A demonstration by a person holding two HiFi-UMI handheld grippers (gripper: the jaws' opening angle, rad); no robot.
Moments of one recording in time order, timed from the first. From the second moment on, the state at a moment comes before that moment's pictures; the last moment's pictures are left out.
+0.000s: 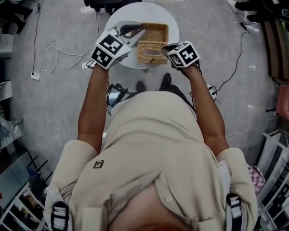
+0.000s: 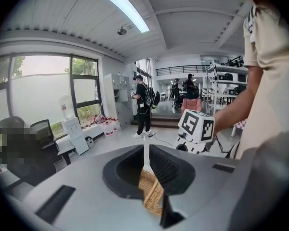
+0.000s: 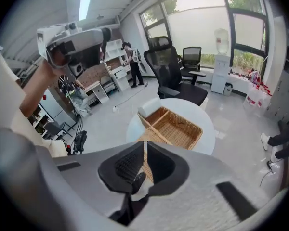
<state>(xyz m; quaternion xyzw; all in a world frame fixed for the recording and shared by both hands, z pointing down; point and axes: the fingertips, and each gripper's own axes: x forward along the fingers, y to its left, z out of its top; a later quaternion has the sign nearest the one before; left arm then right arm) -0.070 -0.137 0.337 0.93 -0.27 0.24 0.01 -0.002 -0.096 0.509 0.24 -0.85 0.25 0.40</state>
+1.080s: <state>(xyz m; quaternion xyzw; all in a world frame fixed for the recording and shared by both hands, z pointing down) -0.109 -0.150 0.125 0.94 -0.35 -0.06 0.02 -0.066 -0.146 0.168 0.30 -0.95 -0.02 0.11</state>
